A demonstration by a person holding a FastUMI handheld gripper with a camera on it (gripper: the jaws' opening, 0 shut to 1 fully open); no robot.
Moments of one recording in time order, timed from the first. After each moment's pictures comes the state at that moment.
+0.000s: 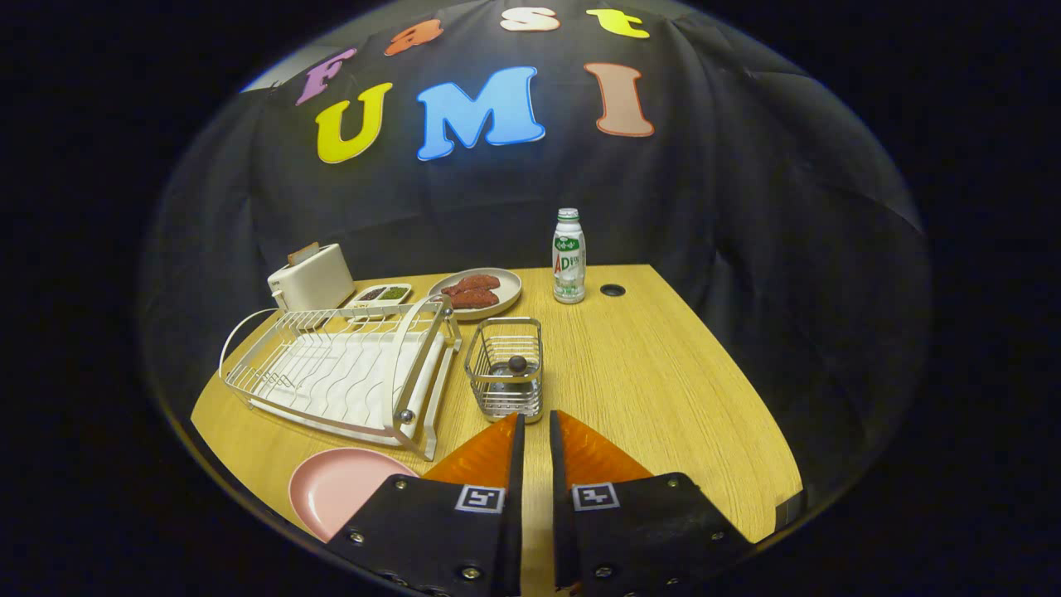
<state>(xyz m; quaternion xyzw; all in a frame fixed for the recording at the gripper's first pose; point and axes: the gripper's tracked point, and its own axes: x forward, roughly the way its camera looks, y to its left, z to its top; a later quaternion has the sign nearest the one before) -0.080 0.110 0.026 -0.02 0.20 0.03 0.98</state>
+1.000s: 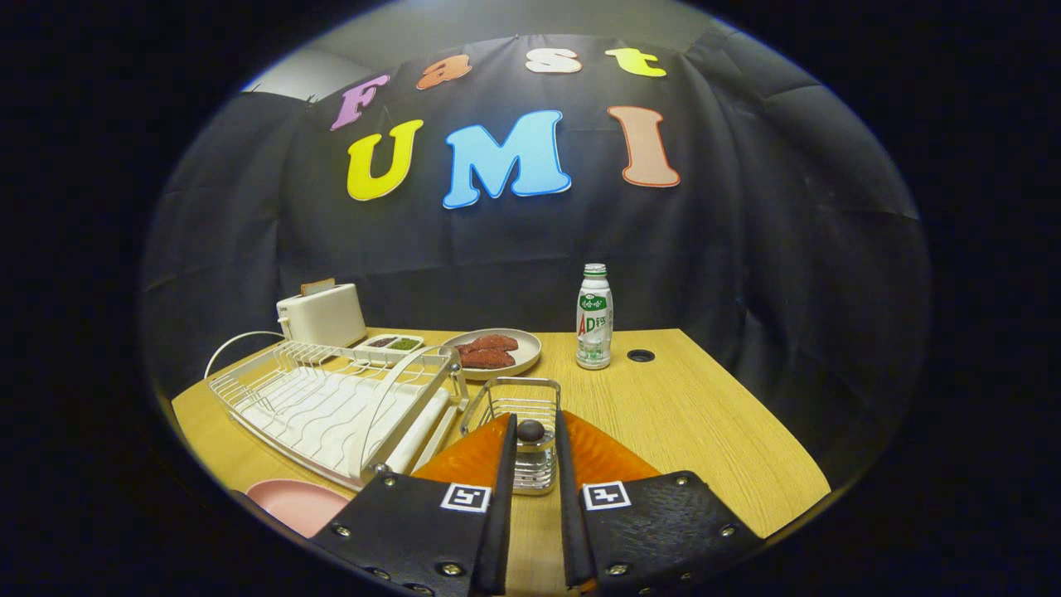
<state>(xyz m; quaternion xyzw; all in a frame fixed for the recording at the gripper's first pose) -0.008 0.126 0.028 0.00 0.08 0.07 0.99</state>
